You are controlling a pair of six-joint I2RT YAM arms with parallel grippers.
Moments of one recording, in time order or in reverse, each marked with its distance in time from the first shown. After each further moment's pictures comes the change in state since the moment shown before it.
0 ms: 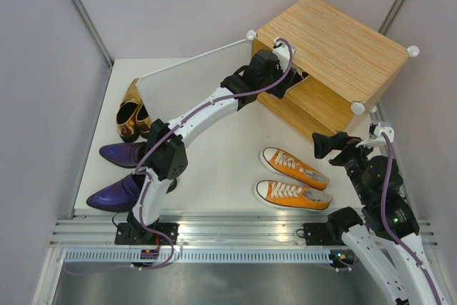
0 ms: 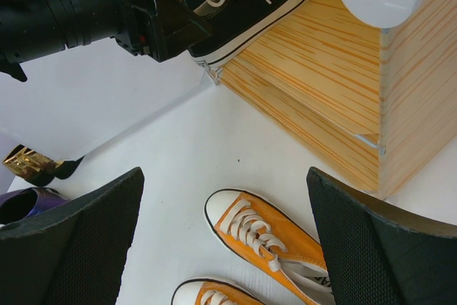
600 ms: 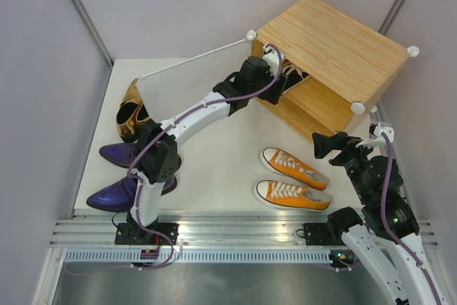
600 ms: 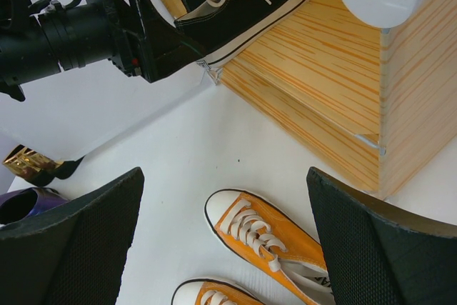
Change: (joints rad) left arm 0.026 -0.116 -0.257 0.128 0.073 -0.064; right arm 0.000 0.000 0.000 0.000 0.000 0.000
